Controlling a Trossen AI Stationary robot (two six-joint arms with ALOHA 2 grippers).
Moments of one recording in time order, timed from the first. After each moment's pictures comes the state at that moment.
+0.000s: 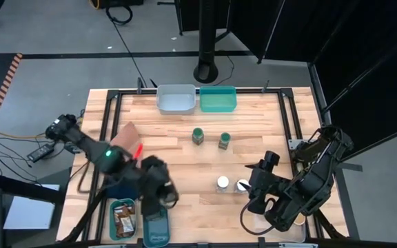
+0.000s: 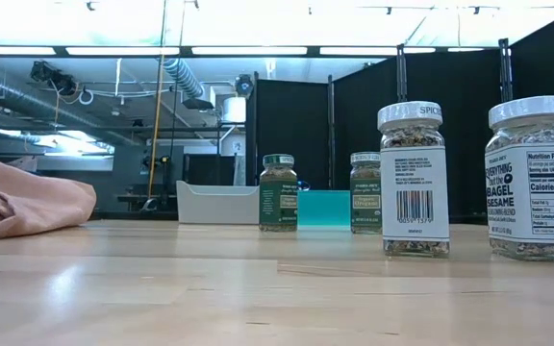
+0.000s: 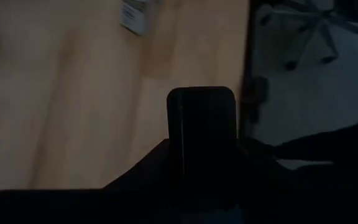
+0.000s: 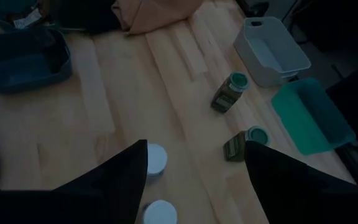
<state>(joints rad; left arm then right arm) -0.57 1.51 1.63 -1.09 -0.15 -0.77 0.79 1.73 1.96 -1.57 0.80 0.98</state>
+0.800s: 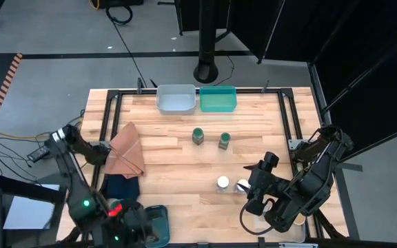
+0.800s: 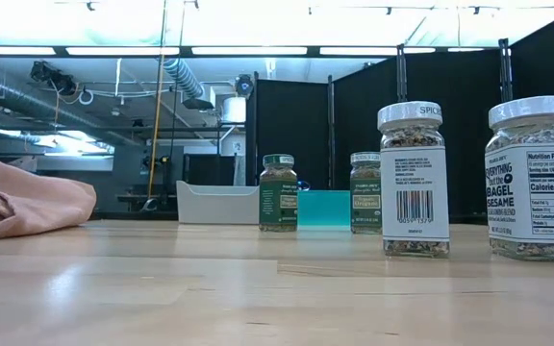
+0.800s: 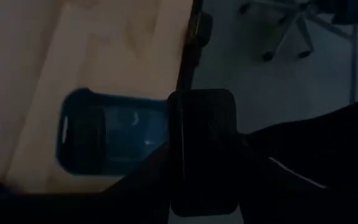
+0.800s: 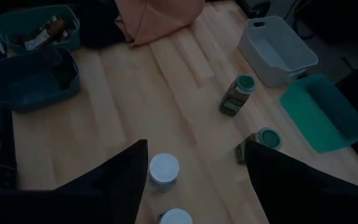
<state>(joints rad) -1.00 1.64 1.63 -1.00 -0.32 -1.21 0.79 1.73 1.96 -1.53 0.81 1.04</state>
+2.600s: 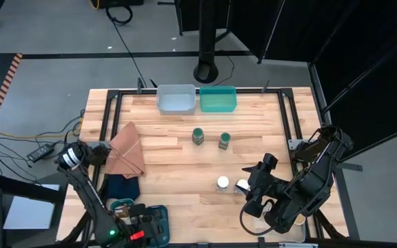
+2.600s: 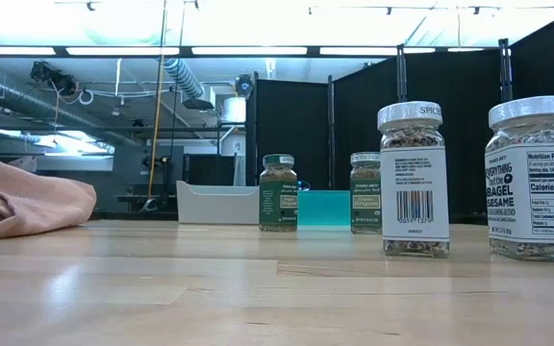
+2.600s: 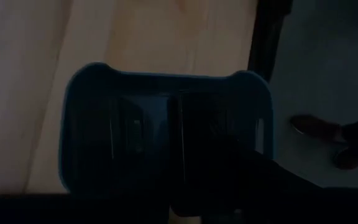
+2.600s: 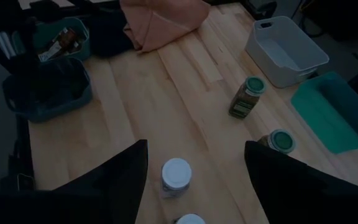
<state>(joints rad) -1.00 1.89 1.55 -0.98 -0.39 -1.18 0.79 1.73 1.96 -1.48 0.81 1.04</state>
